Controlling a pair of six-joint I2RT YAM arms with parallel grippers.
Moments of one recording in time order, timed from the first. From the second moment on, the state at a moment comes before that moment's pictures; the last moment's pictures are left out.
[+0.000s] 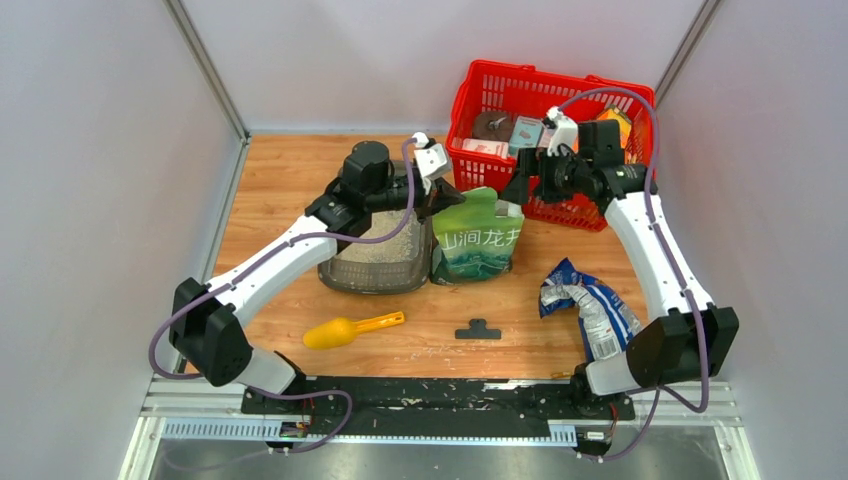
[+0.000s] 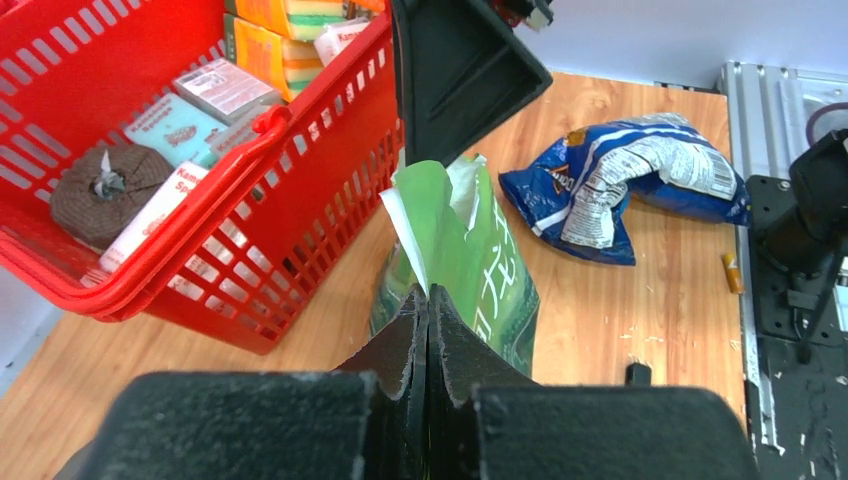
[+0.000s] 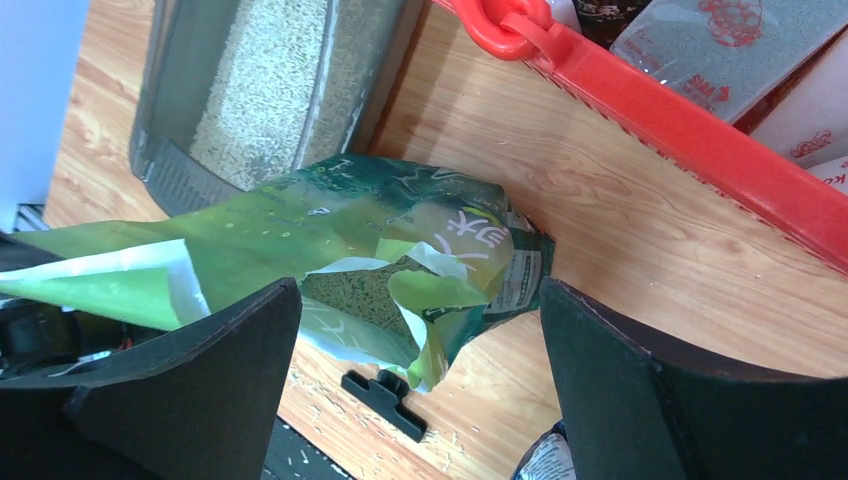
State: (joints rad) left arm -0.66 1.46 1.28 -0.01 0.65 0.19; right arm 0.13 1.43 1.45 -0.75 -0.51 0.13
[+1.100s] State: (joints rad) left arm -0.67 1.45 1.25 0.06 0.62 0.18; right arm 0.14 1.49 1.41 -0.91 -0.10 0.20
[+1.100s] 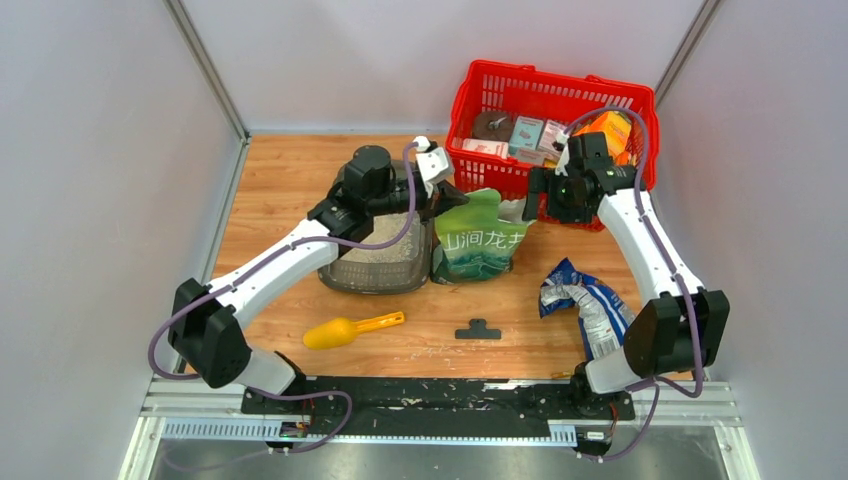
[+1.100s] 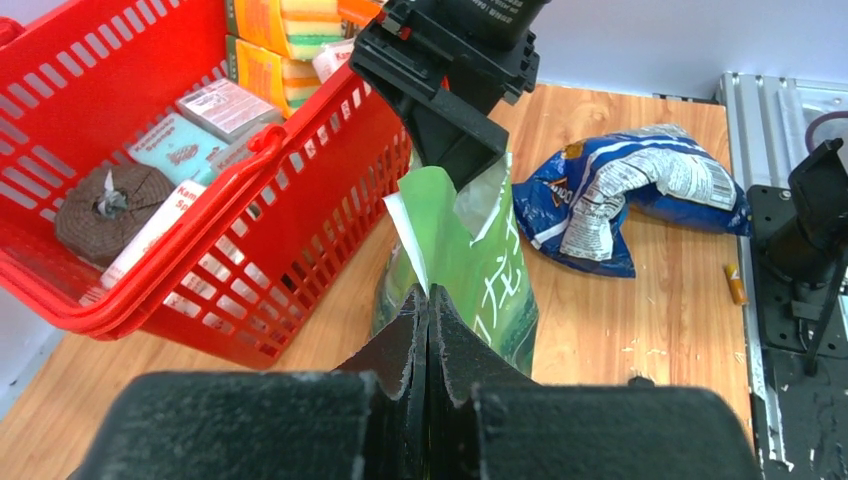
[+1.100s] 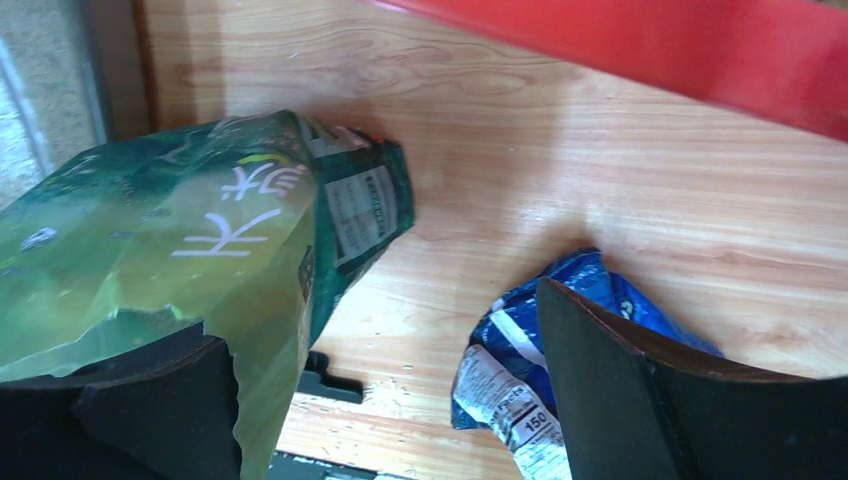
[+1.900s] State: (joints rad) left arm -0.65 1.62 1.42 0.12 0.63 0.16; right arm 0.22 1.48 1.55 -0.96 -0.13 0.24
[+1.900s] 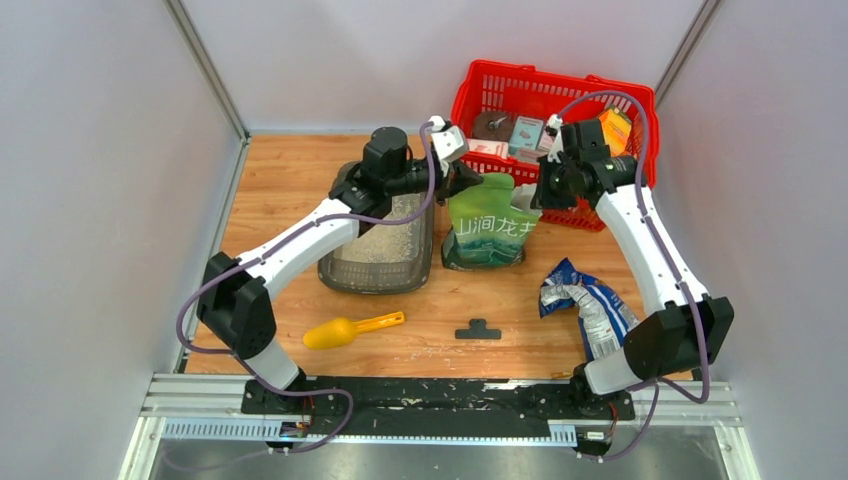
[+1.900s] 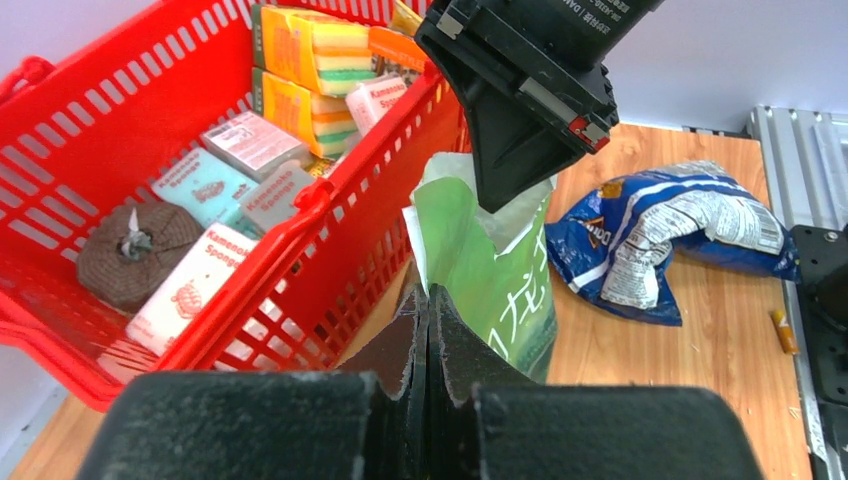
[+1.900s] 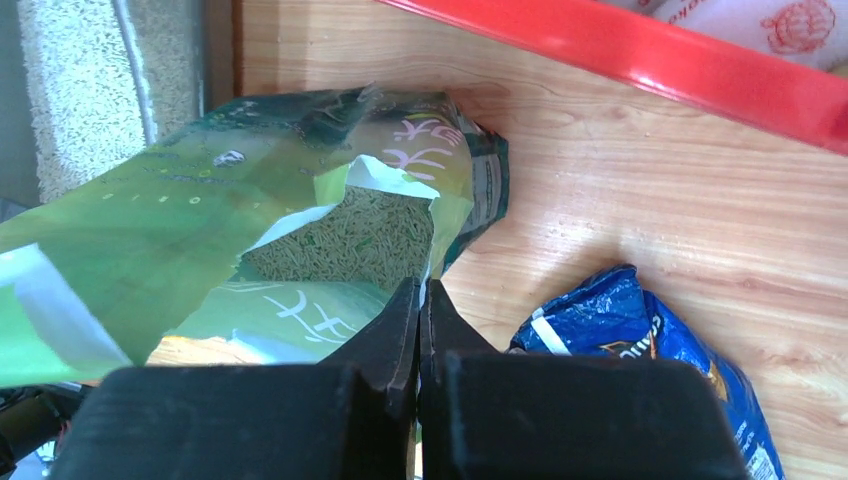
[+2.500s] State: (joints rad) left arm -0.64 1.50 1.40 0.23 0.73 0.17; right arm 0.16 1.46 1.51 -0.97 -0.04 0.22
